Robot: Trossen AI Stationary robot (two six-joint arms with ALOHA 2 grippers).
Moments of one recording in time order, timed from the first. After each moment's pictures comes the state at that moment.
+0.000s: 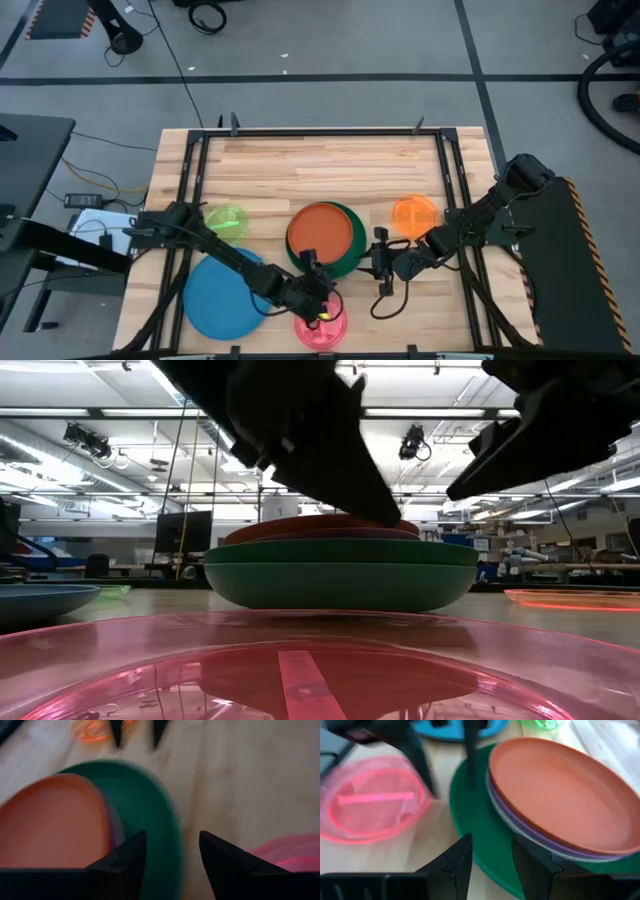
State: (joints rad) left arm -0.55 2.05 1.35 -0.13 -0.71 -0.37; right arm 0.56 1.48 0.62 0.21 0.50 0.25
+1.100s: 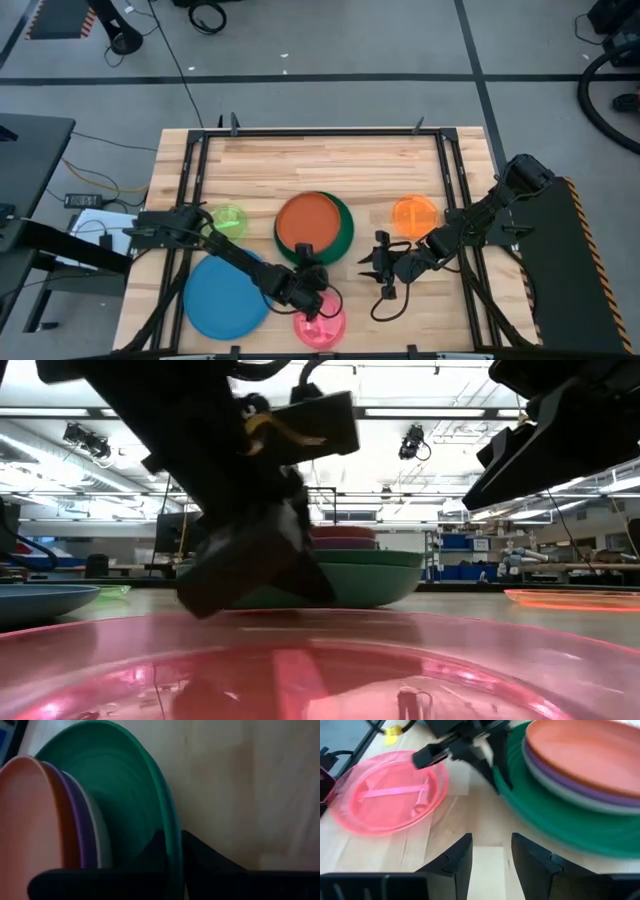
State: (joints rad) left arm -0.51 2.13 1.35 -0.35 -0.76 -0.29; right arm 0.58 1.49 0.62 0.19 0.46 0.34
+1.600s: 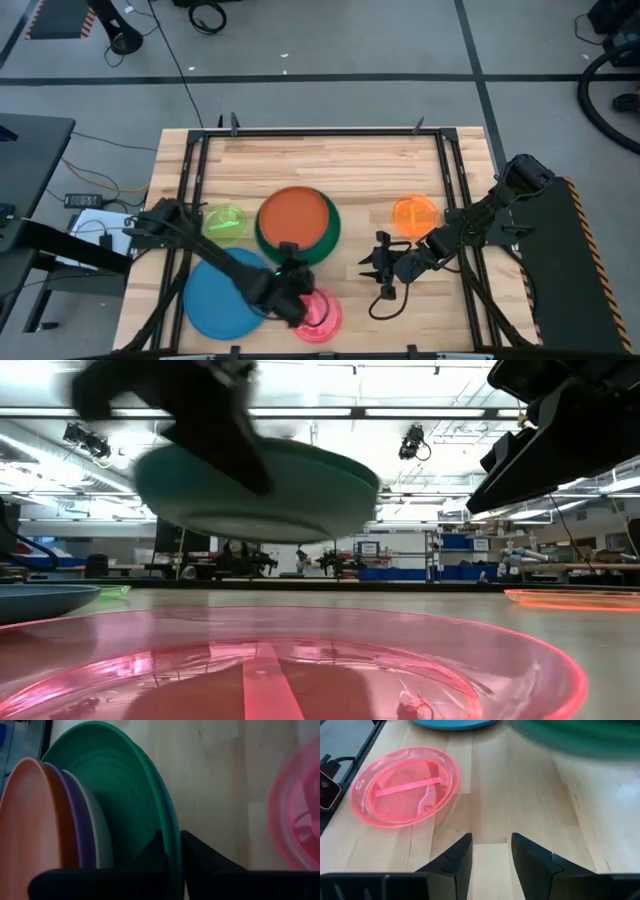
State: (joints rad) left arm -0.60 1.97 1.48 -0.82 -0.77 -0.39; right arm 0.58 1.49 0.62 0.18 0.44 0.41
